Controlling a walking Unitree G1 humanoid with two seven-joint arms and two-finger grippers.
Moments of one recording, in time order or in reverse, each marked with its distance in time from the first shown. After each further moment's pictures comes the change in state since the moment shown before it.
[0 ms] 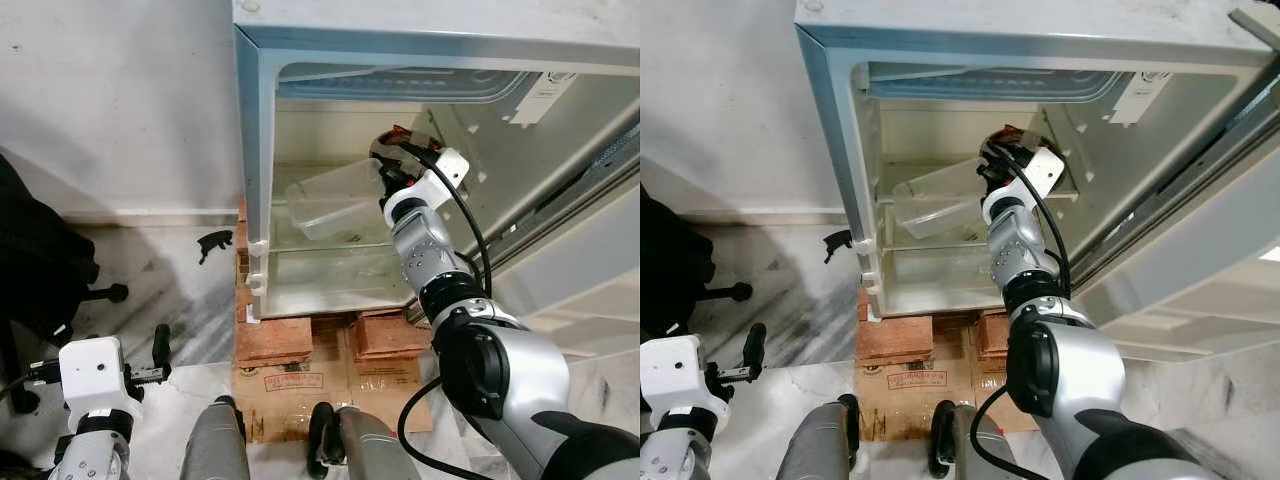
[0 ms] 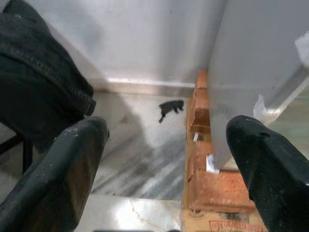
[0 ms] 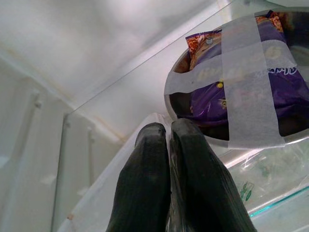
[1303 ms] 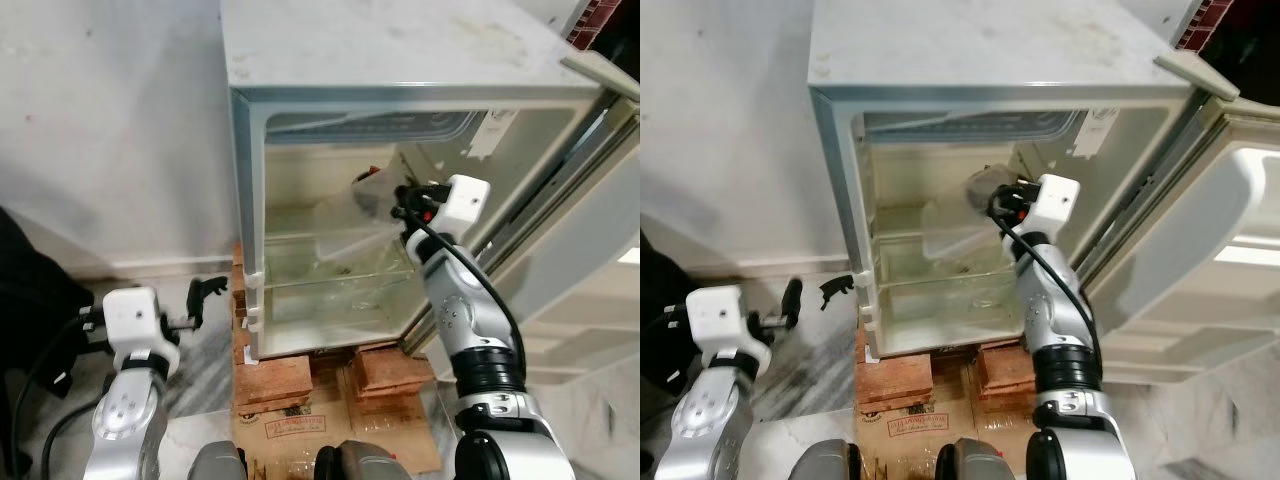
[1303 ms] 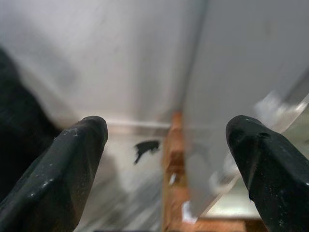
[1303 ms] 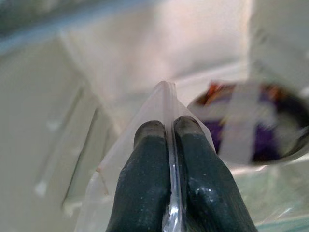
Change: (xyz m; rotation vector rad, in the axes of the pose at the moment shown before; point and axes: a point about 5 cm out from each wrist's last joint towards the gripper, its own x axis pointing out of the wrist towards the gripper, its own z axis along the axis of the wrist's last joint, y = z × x) left arm 0.037 -0.016 -0.009 -0.041 -0.032 -0.058; right arm -0.041 -0.018 -0.018 -0.243 0.055 0.157
